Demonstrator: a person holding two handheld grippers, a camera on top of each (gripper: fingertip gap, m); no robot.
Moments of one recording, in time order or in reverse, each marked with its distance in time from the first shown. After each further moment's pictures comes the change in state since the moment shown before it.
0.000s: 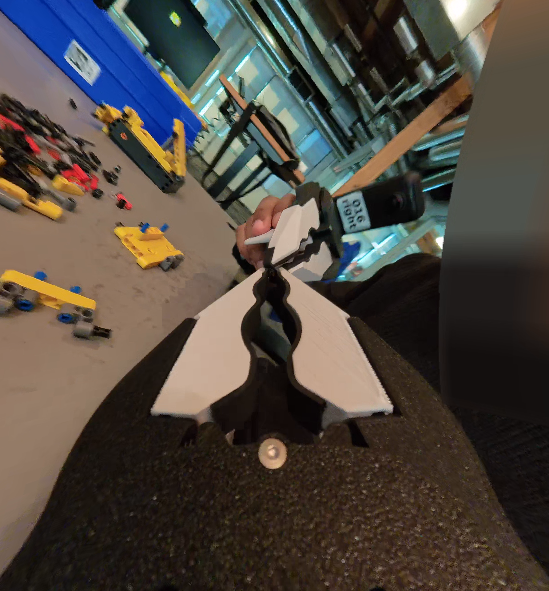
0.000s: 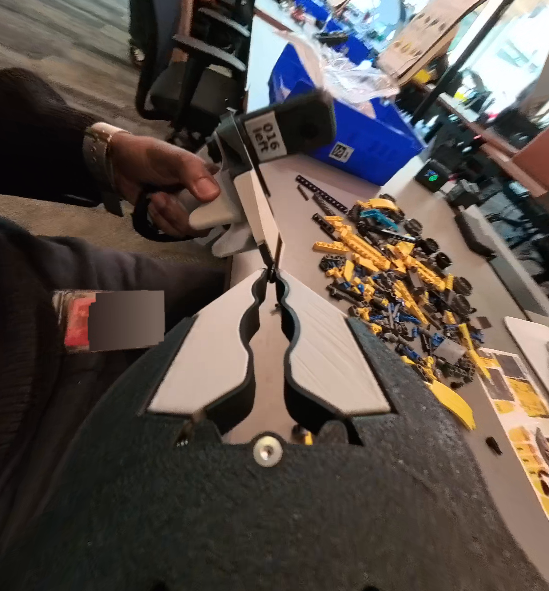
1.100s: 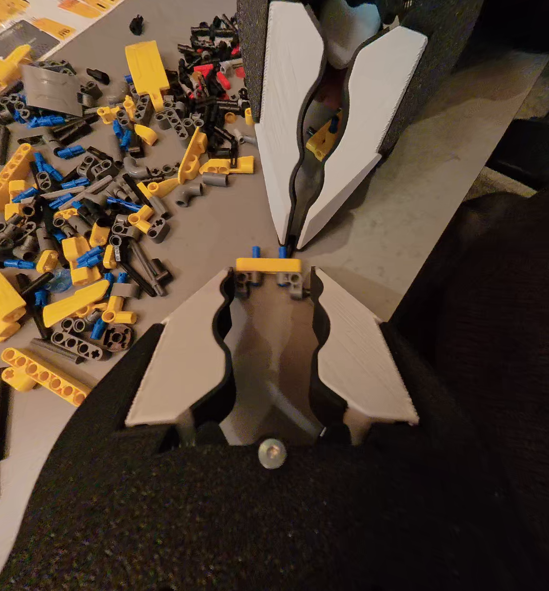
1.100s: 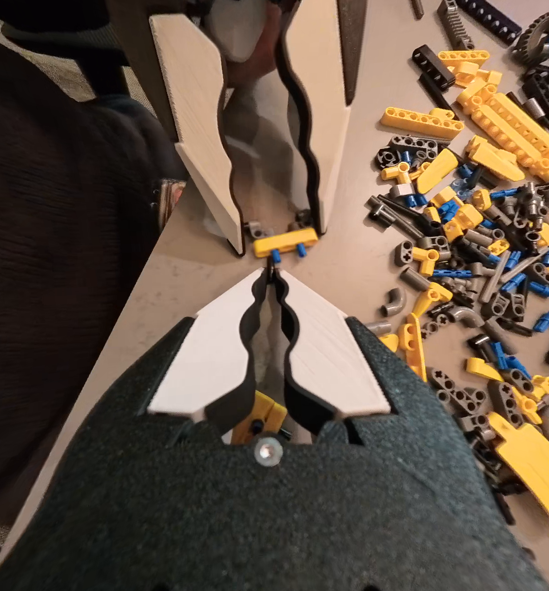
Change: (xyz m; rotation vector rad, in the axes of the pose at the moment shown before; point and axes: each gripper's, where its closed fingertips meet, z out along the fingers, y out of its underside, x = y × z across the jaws) left arm -0.115 0.008 -0.027 -0.590 -0.765 0.636; right arm 0.024 0.098 0.048 -0.328 -0.523 0.090
